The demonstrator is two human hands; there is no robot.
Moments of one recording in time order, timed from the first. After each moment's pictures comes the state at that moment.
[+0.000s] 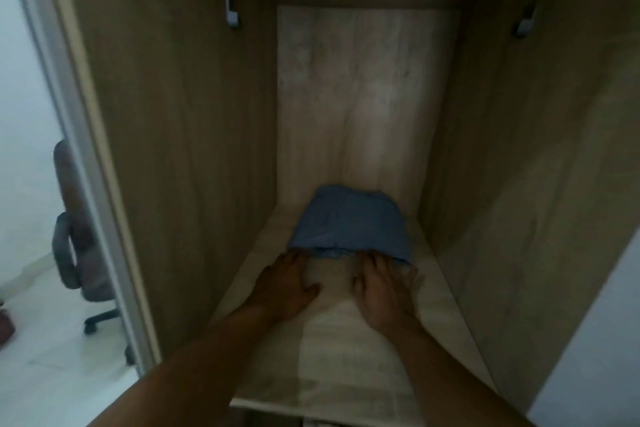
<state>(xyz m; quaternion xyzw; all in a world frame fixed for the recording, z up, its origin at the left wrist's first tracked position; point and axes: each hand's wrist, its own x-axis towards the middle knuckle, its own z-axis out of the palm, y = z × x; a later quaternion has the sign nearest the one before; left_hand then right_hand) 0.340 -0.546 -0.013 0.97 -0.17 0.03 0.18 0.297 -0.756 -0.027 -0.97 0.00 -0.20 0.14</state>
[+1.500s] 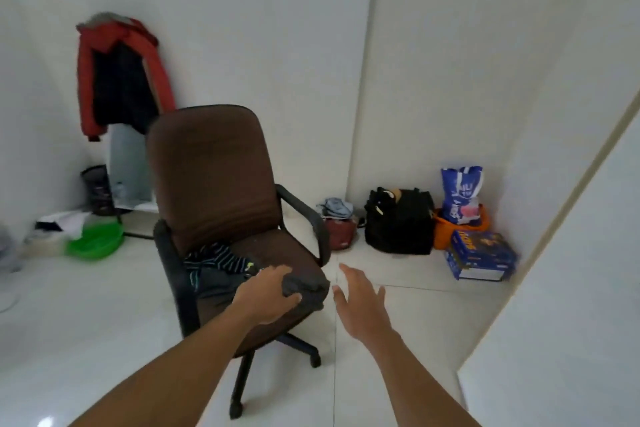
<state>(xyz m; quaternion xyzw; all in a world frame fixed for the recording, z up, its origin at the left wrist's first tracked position) -0.437 0.171 -0.112 0.77 0.60 0.05 0.21 -0.233 0.125 -0.131 -0.72 -0.63 0.20 0.20</state>
